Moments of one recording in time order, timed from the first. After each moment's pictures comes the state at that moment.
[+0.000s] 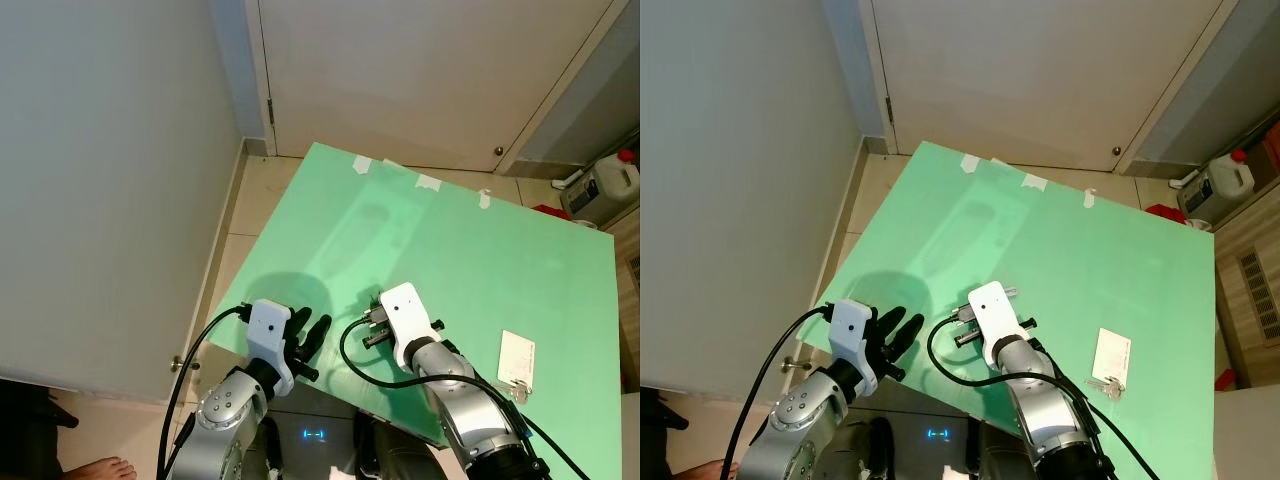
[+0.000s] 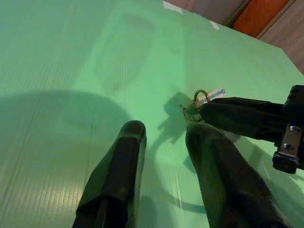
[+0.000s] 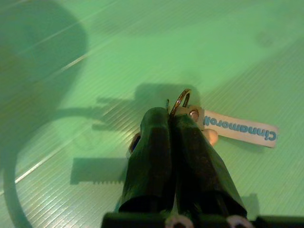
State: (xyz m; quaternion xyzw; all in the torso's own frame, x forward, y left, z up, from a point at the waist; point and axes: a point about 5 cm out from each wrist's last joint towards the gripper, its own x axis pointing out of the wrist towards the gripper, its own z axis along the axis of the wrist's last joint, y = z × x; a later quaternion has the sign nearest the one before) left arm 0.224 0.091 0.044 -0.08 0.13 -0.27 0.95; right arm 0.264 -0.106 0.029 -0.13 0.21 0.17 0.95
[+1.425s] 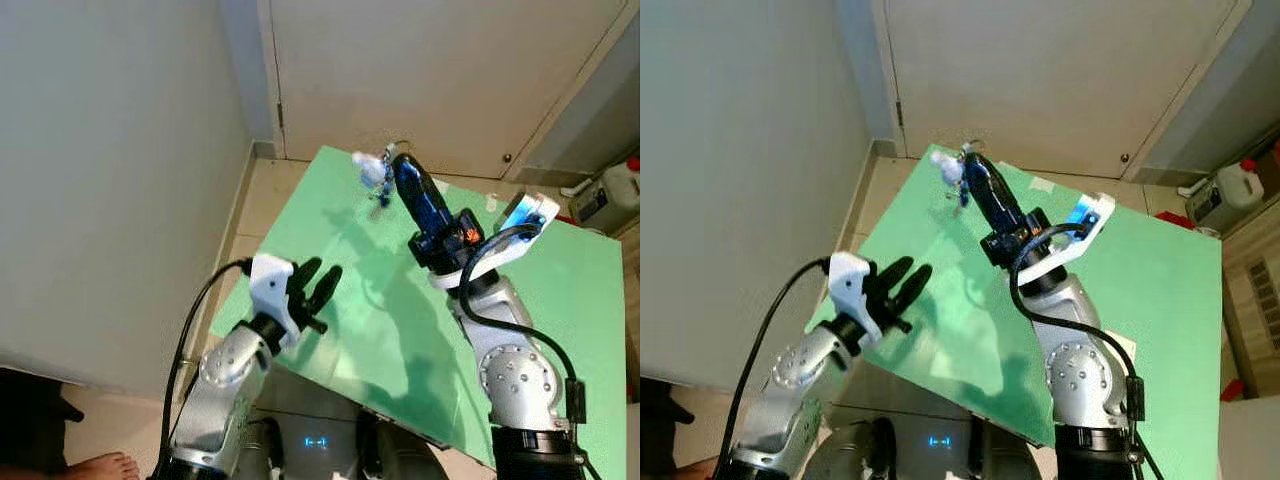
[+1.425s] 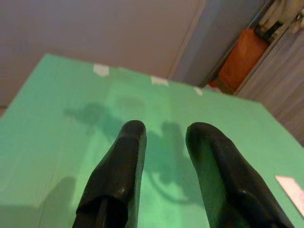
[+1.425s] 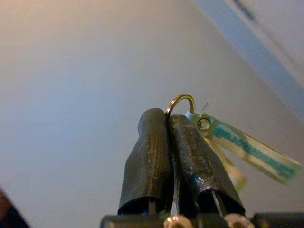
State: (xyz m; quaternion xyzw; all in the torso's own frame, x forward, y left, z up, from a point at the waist) left arm 0.260 0.083 0.099 -0.09 0.02 -0.30 0.95; right arm 0.269 -0.112 0.188 0.38 -0.18 0.40 0.81
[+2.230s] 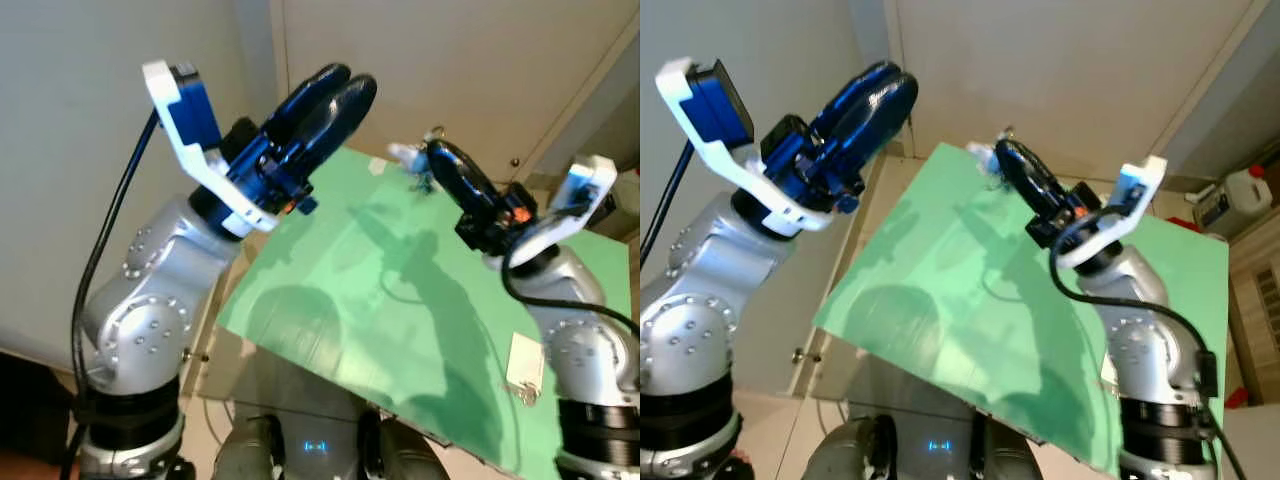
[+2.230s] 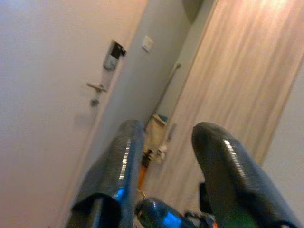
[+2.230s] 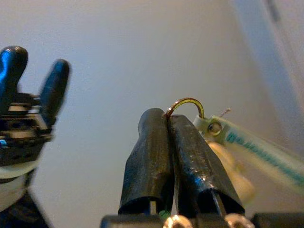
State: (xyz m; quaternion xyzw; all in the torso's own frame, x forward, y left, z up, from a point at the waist) left arm 0.254 0.100 0.282 -0.22 -0.21 -0.51 0.81; right arm 0.276 -0.164 0.213 0.24 -0.17 0.44 0.85
